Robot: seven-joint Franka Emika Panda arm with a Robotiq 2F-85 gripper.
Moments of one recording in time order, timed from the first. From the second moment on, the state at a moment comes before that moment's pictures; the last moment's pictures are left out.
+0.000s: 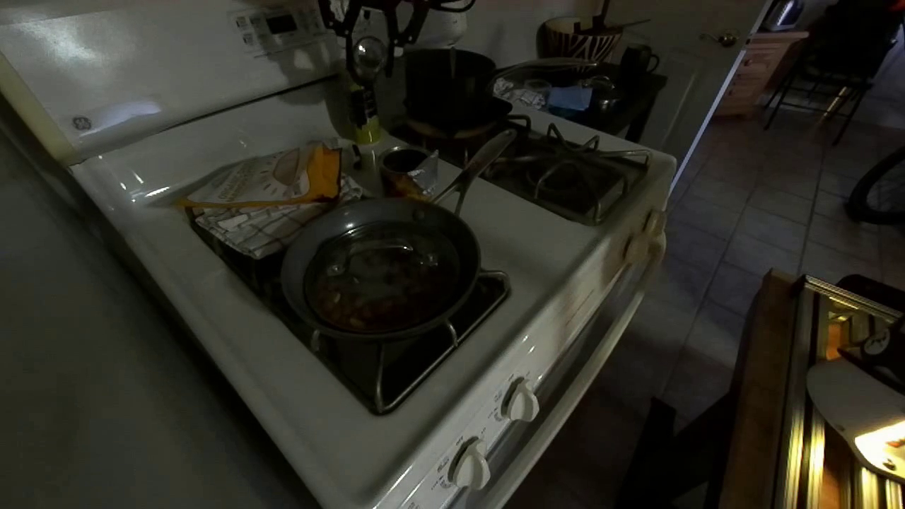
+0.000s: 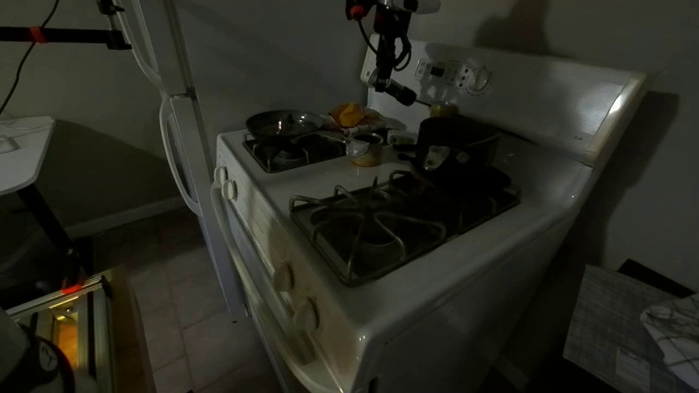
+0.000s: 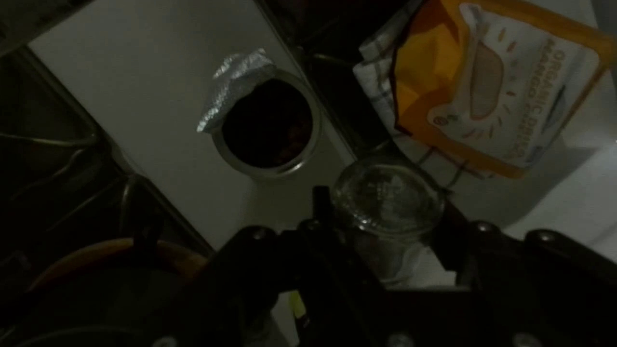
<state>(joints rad) 0.08 0.57 0.13 -1.13 0.12 1.81 0.81</state>
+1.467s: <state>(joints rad) 0.01 0.24 -0.04 -1.65 0.06 2.15 0.36</state>
